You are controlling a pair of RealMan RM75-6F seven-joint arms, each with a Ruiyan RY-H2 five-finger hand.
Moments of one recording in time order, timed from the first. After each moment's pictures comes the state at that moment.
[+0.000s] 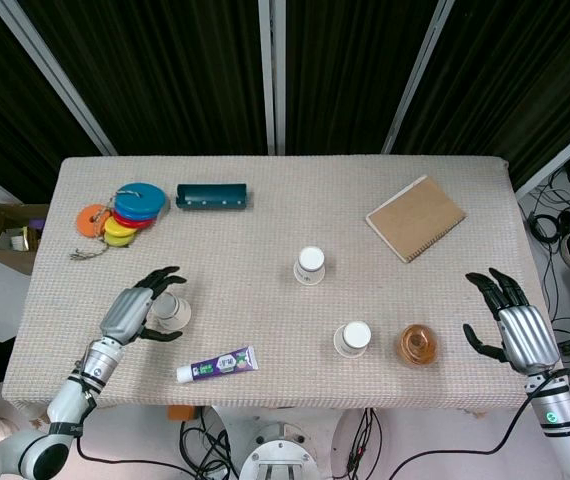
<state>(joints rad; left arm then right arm) -0.39 -1.37 -0.09 -1.65 1.37 1.06 -0.14 0.19 -1.17 0.02 -1.55 -1.61 1.42 0.22</state>
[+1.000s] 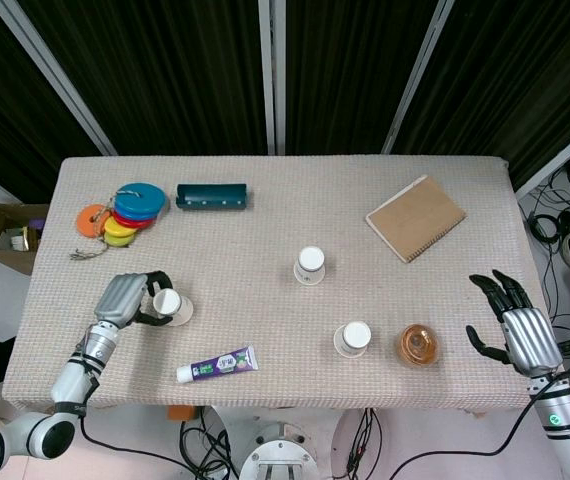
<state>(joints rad) -0.46 -1.39 -0.13 -1.59 1.23 1.02 0.00 0.17 -1.18 0.01 -1.53 -1.62 1.45 0.25</state>
